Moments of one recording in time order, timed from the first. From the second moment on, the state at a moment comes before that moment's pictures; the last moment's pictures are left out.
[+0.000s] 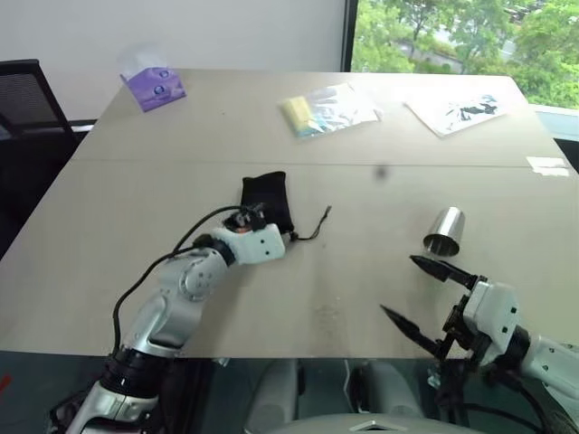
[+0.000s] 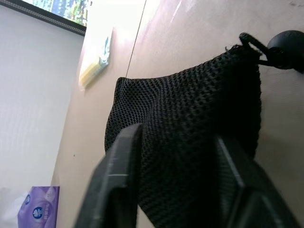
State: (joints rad) left arm -0.22 0.62 -0.17 -0.15 0.56 0.04 -0.48; right arm 0.43 -0.57 -0.06 -0.81 0.30 0.17 0.62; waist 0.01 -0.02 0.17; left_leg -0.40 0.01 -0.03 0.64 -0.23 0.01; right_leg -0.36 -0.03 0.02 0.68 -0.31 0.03
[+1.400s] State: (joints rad) left arm -0.85 0.26 -0.09 0.01 -0.07 1.30 -0.84; right arm -0.07 -0.40 -0.10 -0.74 0.36 0.75 0.56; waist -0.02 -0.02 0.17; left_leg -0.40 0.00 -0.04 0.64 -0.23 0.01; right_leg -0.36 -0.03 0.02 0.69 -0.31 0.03
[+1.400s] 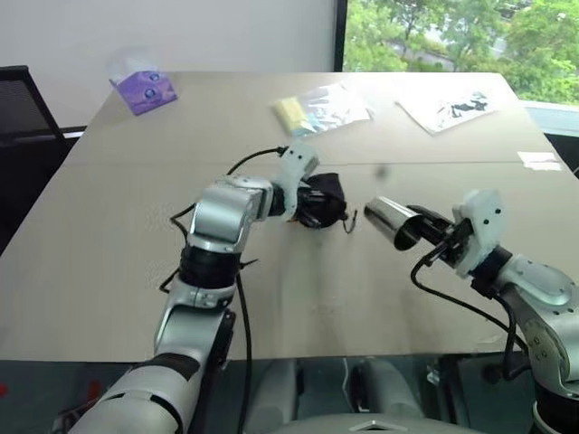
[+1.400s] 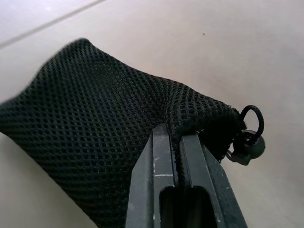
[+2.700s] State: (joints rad) left arm -0.96 0.29 -0.16 0.03 -0.39 1.32 -0.77; right arm -0.27 0.08 -0.02 -0.13 0.42 0.59 0.30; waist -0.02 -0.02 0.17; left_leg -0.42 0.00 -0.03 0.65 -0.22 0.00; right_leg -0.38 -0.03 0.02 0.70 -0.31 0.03
